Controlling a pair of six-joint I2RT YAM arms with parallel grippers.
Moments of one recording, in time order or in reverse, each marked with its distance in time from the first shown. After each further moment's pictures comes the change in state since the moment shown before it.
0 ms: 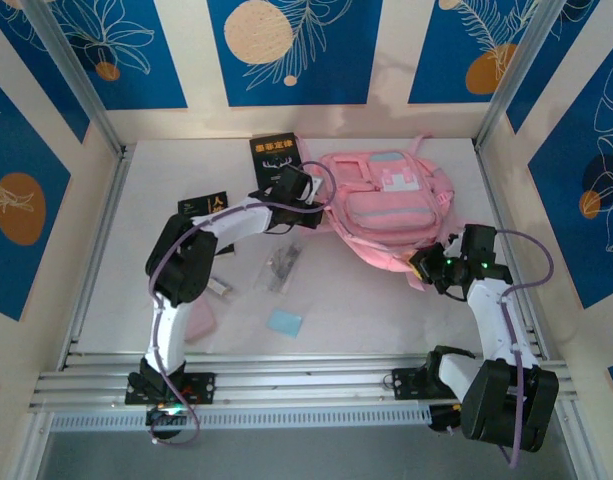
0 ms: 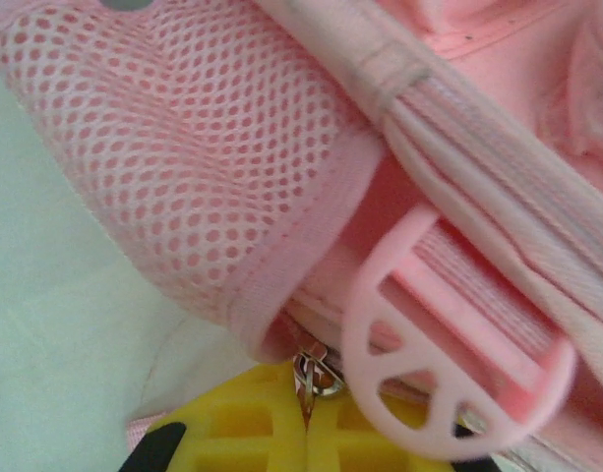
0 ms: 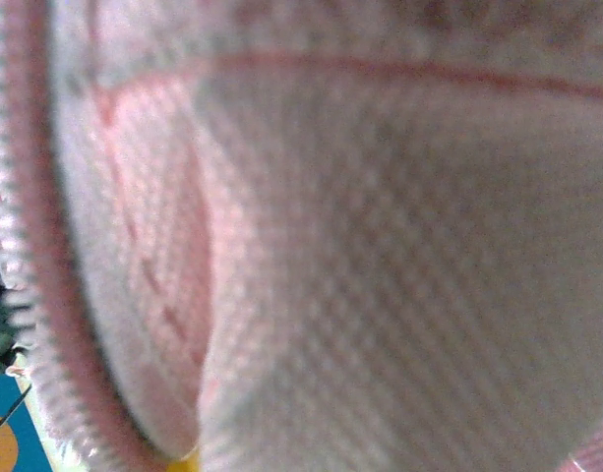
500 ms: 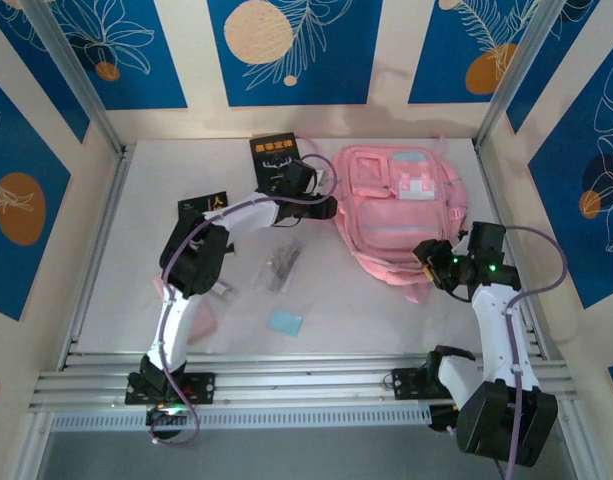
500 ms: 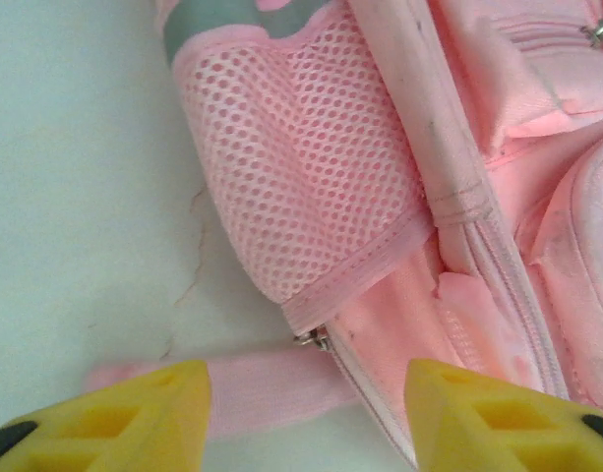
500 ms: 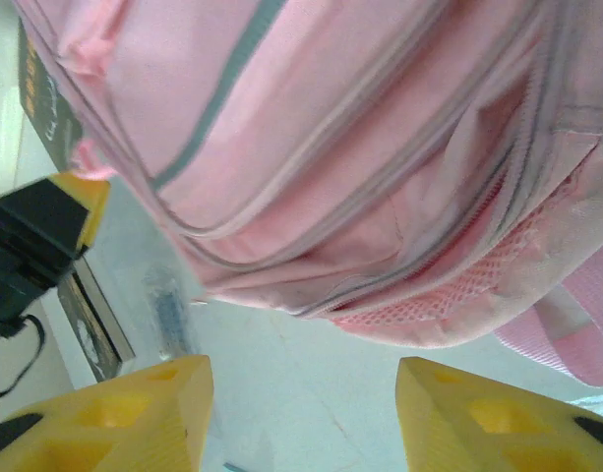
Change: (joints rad) left arm 0.010 0.093 0.101 0.037 0.048 -0.133; right arm -0.004 -0.078 0.092 -0.113 0.082 -0.029
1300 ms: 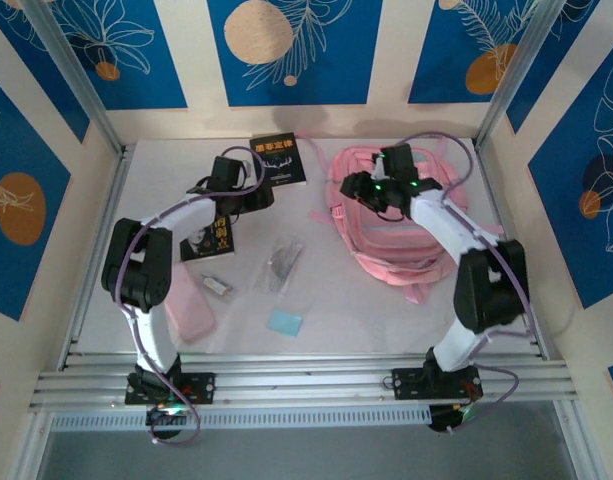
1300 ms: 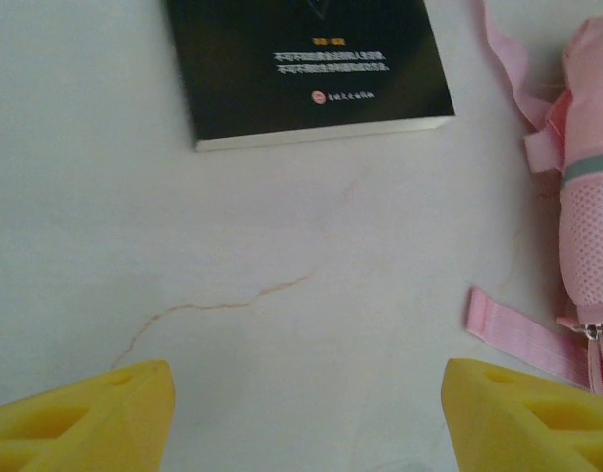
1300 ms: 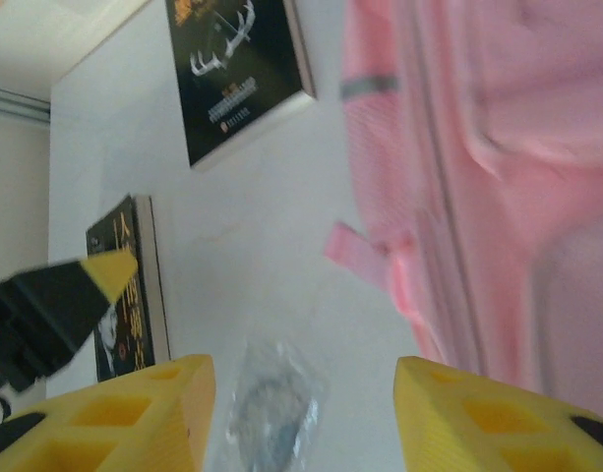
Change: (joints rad) left arm 0.295 -0.300 -0.350 0.028 -0.019 -0.062; right arm 0.513 0.792 0.610 0.373 0.142 -0.048
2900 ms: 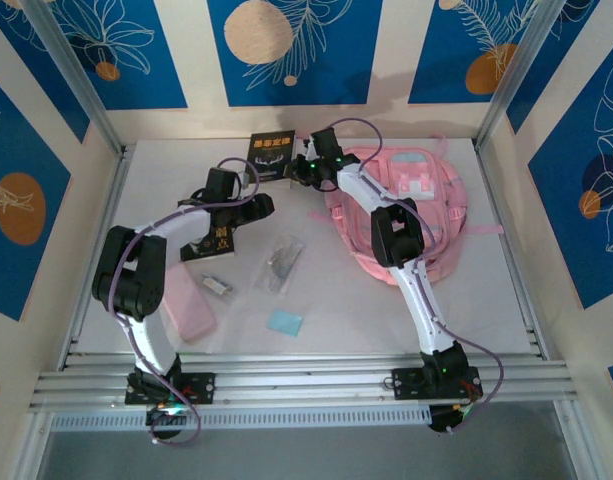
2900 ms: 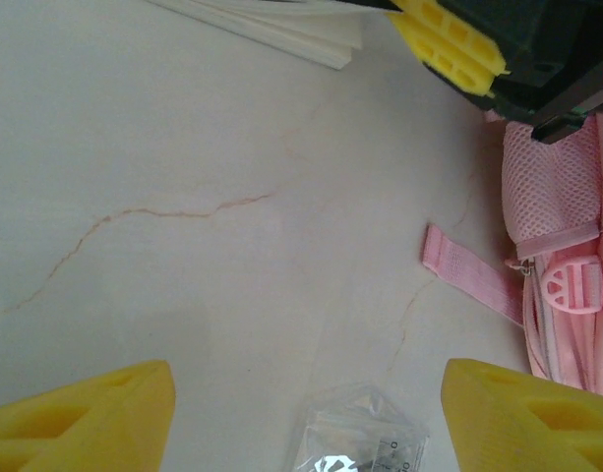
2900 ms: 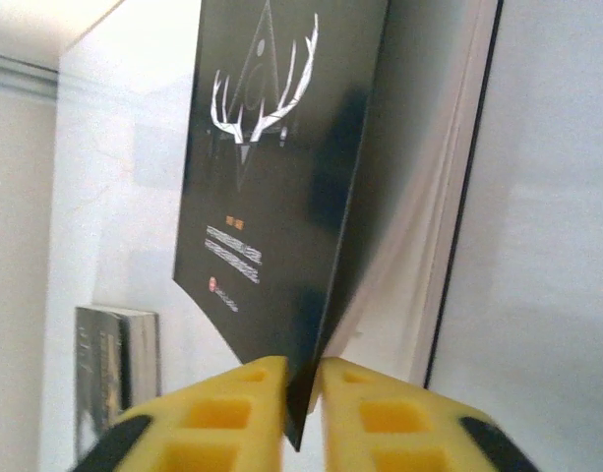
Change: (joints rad) left arm 0.011 -0.079 -0.152 0.075 0.116 -0.081; right arm 0.130 0.942 1.043 -0.065 -0.138 0.049
